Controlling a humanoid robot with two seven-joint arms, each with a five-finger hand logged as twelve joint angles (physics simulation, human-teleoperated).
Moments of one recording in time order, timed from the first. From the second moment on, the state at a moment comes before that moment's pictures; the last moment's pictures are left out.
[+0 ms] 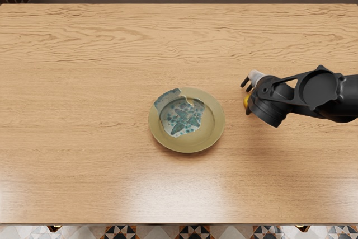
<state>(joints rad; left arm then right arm) 0.00 0.00 -0.05 -0.39 -0.03 0.21 0.06 1.52 -0.26 -0.56 1.25 -0.24 -0.55 -0.61</state>
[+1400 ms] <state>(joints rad) 0.00 0.00 -0.05 -0.39 -0.03 0.21 0.06 1.55 -0.25 -0.60 1.33 -0.23 -0.61 -0.61</state>
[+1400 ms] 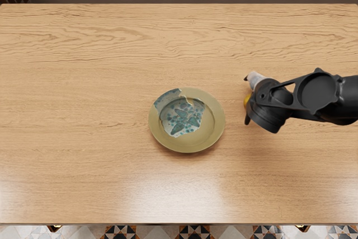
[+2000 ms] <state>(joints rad) 0.00 0.00 -0.05 -0.39 -0.03 0.21 0.06 1.54 -0.25 -0.61 1.32 -0.26 -0.61 -0.61</state>
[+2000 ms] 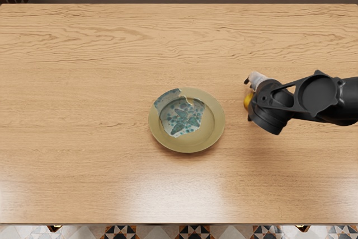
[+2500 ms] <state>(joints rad) 0.00 0.00 -0.05 -0.39 -0.03 0.21 0.06 1.51 -0.25 -0.61 1.28 -0.29 -0.61 -0.61</state>
